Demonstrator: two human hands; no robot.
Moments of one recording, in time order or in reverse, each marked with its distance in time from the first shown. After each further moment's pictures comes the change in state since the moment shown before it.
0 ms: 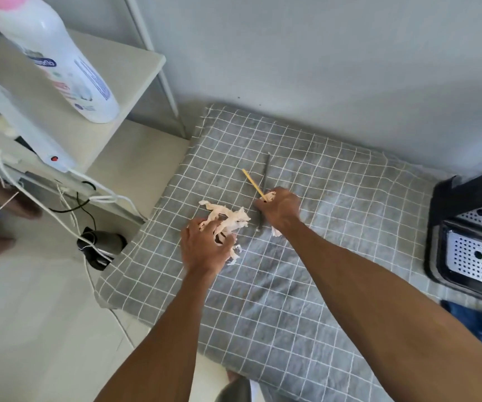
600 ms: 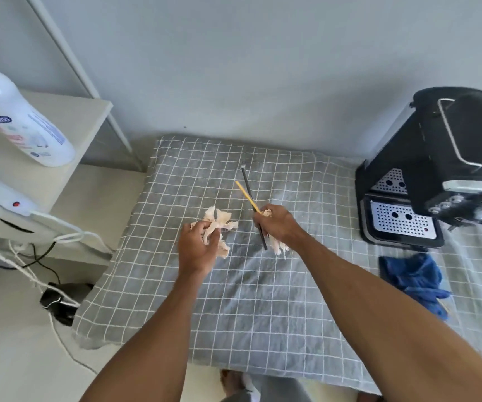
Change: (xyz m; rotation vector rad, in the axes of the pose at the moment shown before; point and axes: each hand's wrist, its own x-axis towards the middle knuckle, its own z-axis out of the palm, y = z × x) left_hand -0.019 0.053 -0.013 -0.363 0.005 0.265; right_hand -0.087 0.047 -0.093 0.307 -0.043 -0.004
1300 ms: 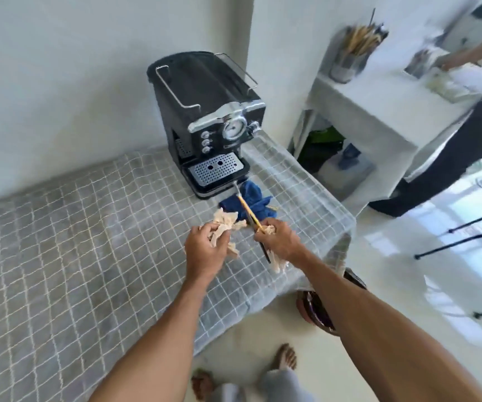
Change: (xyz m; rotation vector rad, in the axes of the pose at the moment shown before) left_hand -0.175 0.161 0.181 -0.153 -0.645 0.445; right_hand -0.261 0.208 -0.167 0.218 0.555 0.209
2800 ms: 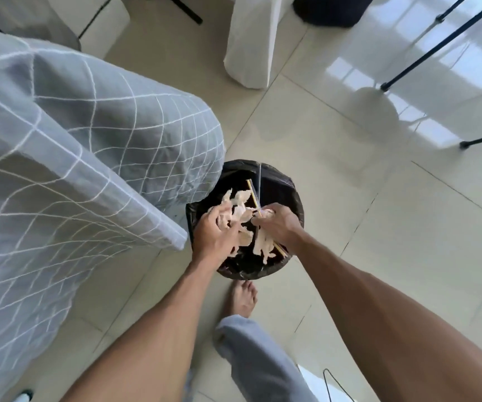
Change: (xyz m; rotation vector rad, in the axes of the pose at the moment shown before) left_hand -0.093 -0.132 0.615 0.287 -0.621 -0.322; right_hand 0.071 0.632 -0.142 0.238 0.117 0.822
